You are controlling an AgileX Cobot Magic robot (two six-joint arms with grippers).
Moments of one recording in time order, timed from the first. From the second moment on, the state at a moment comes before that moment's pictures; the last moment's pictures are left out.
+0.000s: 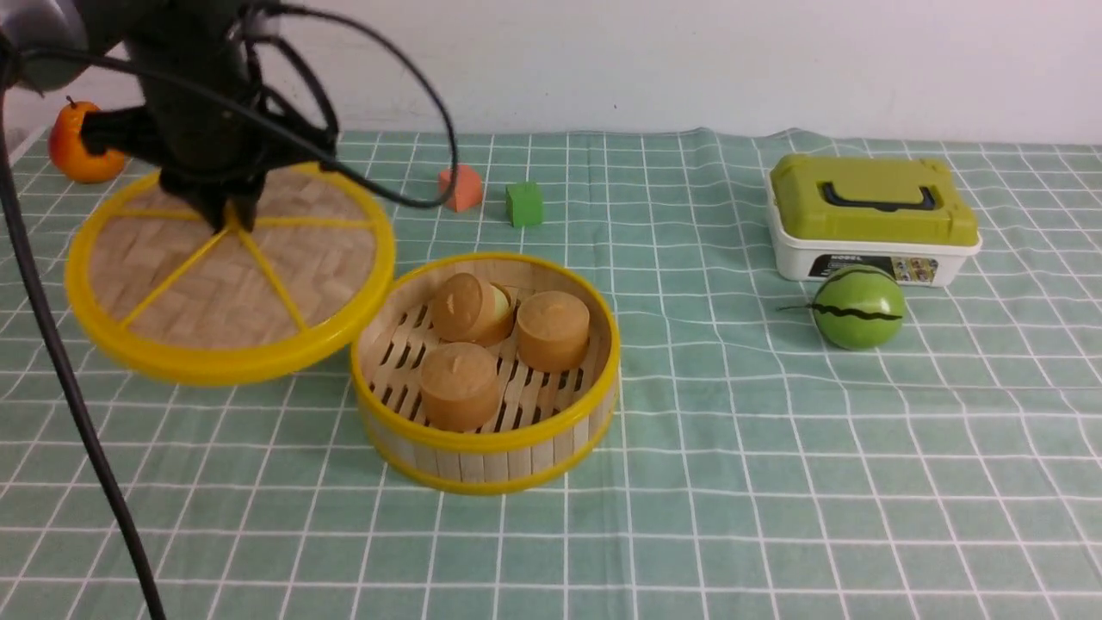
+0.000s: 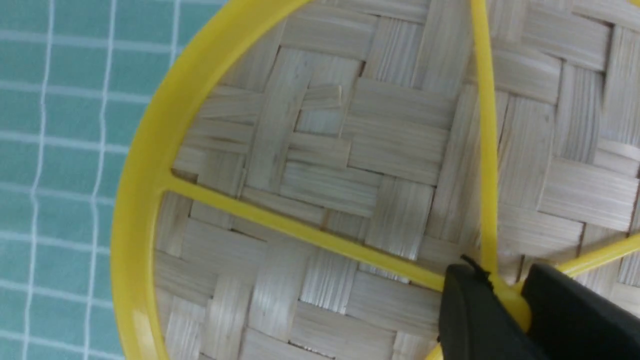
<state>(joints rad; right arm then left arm) -0.03 -0.01 0.02 0.02 0.39 0.13 -0.17 1.96 -1.88 0.27 1.24 -0.37</state>
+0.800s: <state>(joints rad) -0.03 -0.01 0.02 0.02 0.39 0.13 -0.03 2.07 -1.71 0.13 1.02 -0.49</state>
